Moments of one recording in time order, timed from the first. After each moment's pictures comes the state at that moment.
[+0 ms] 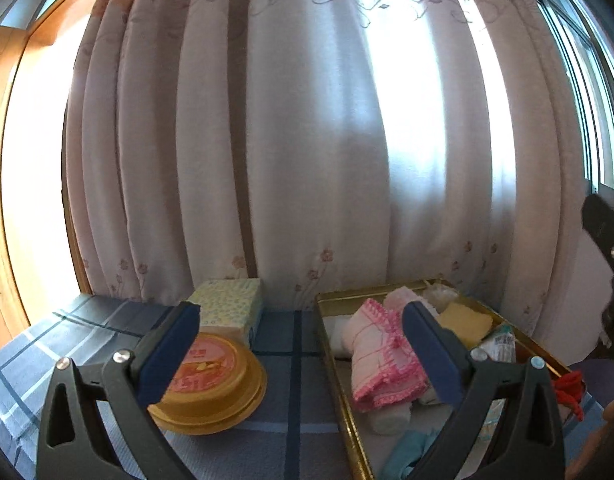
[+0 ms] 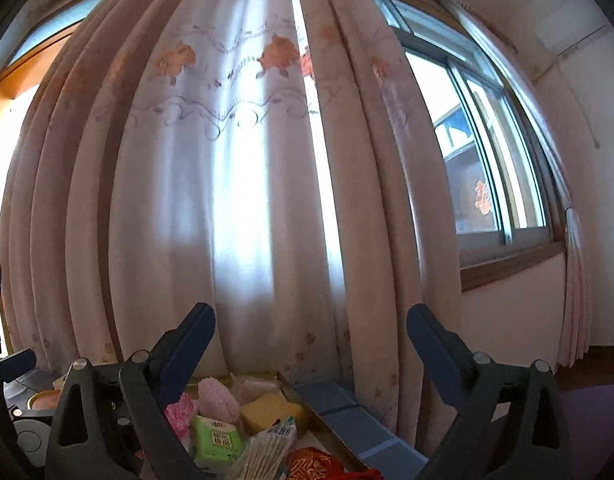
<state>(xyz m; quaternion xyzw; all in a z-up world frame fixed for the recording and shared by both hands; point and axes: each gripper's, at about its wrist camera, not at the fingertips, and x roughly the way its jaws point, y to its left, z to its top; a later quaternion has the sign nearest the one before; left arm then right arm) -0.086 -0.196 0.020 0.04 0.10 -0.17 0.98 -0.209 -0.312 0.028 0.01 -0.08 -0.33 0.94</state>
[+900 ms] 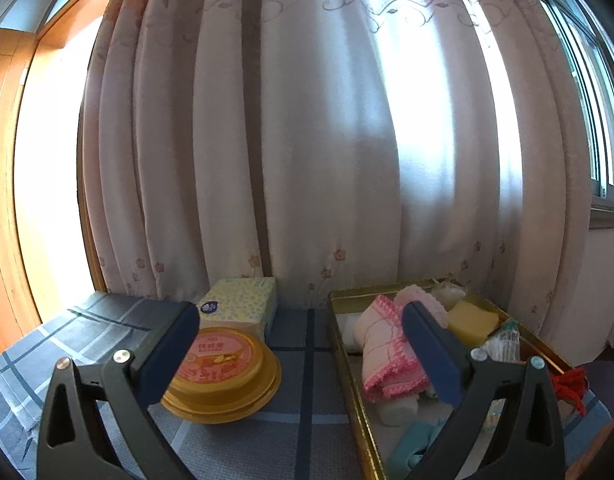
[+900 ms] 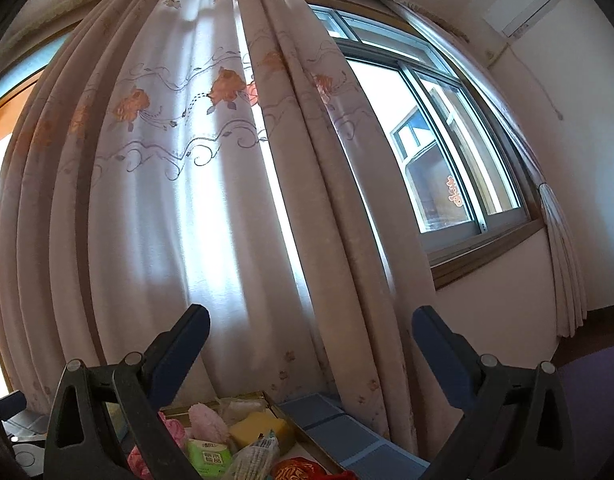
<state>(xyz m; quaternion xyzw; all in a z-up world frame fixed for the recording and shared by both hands) -0.100 -0.190 0.020 0.04 0.09 -0.14 0.98 -0.241 -0.332 0.024 0.07 -0.14 -0.35 0.92</state>
